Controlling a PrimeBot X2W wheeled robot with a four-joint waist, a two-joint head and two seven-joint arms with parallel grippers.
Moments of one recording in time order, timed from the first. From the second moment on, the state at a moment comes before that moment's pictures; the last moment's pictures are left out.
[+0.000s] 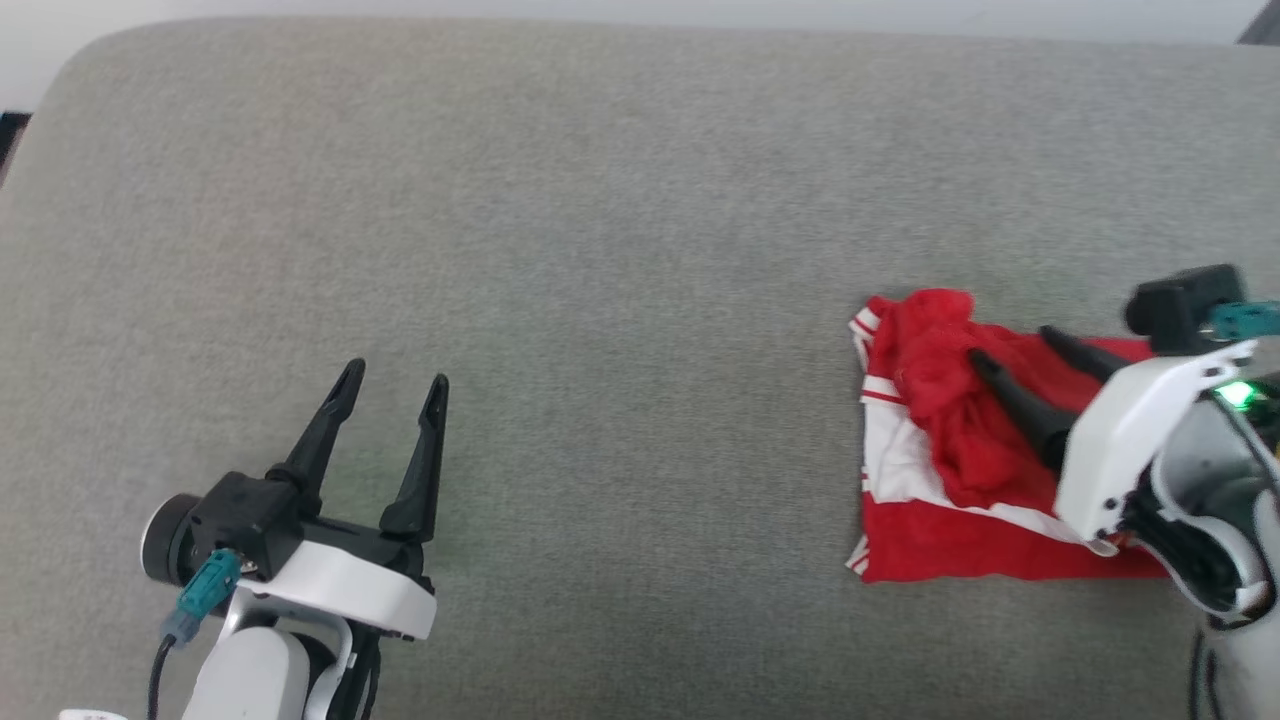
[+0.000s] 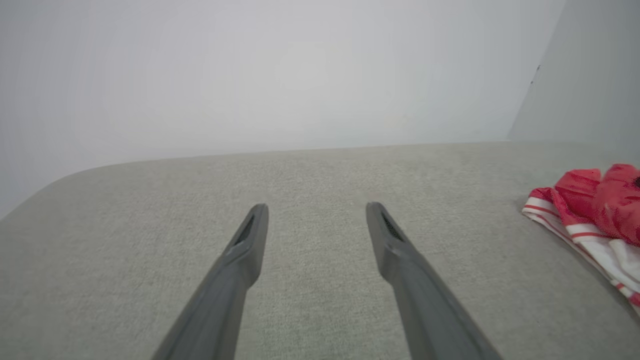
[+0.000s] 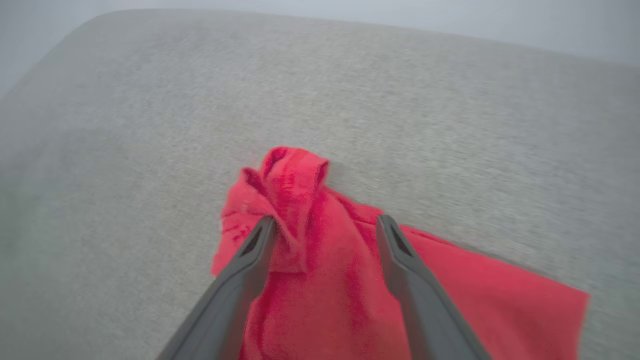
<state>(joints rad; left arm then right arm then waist) -0.18 0.22 -0.17 0.14 -0.26 -0.13 -0.26 -0.34 -0.40 0.17 0.03 0.56 0.13 0.56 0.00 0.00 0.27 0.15</state>
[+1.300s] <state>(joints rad) 0.14 0.17 0.07 0.02 -0.29 -0.13 -0.26 -0.10 -0.35 0.01 0.27 0.45 0.13 -0.24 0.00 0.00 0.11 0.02</state>
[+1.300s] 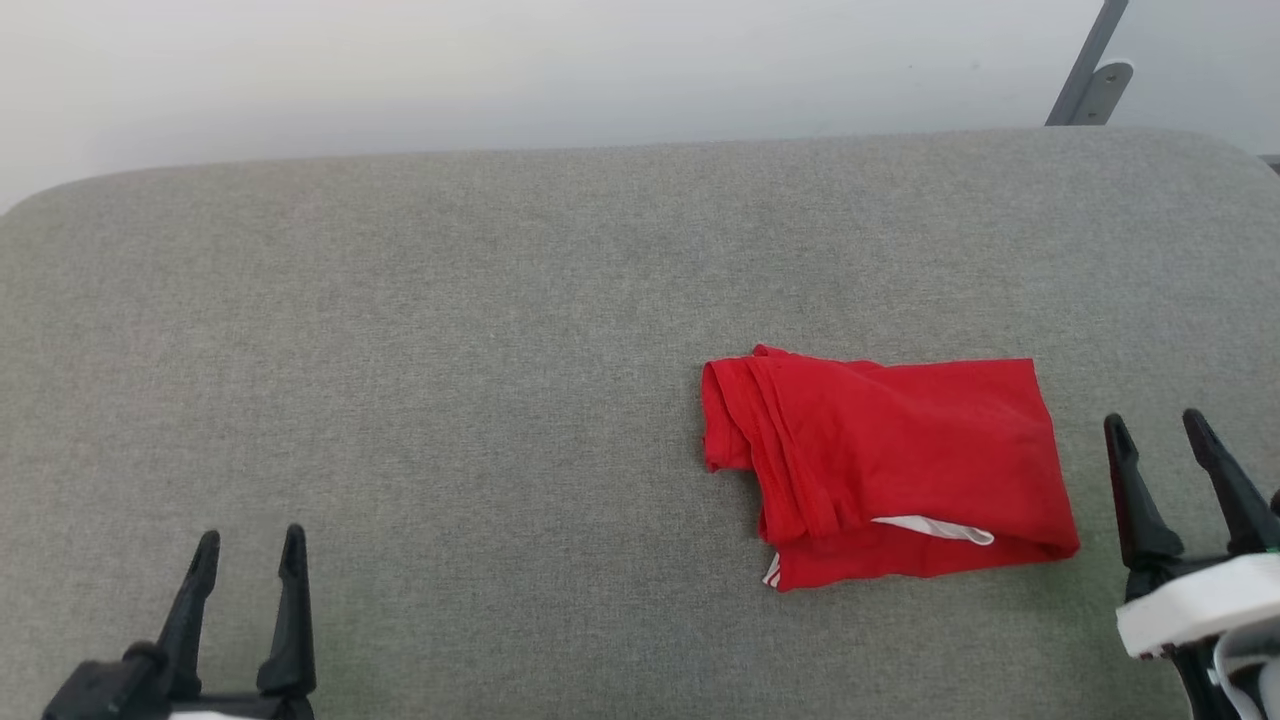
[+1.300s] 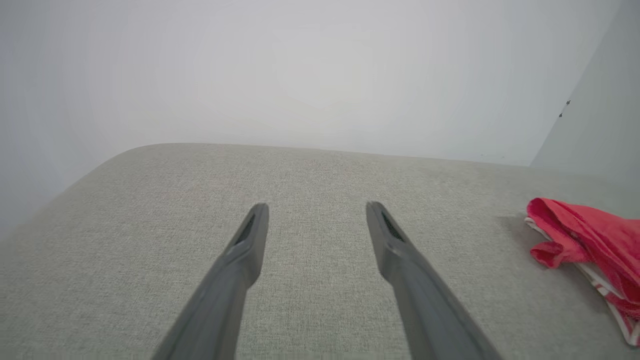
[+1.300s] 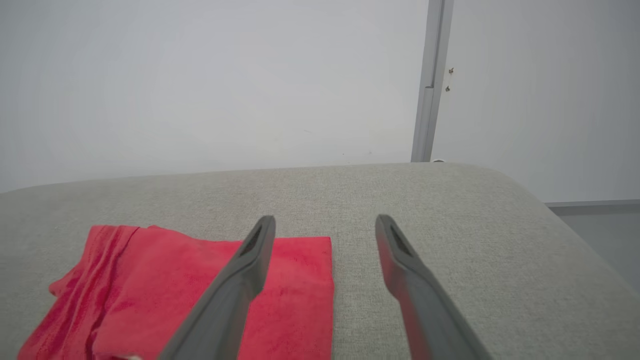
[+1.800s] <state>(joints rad) 0.17 0.15 0.08 -0.03 -0.27 -0.13 -0.26 -0.03 -0.30 -0.06 0.13 0.40 0.13 -0.16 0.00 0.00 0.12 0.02</state>
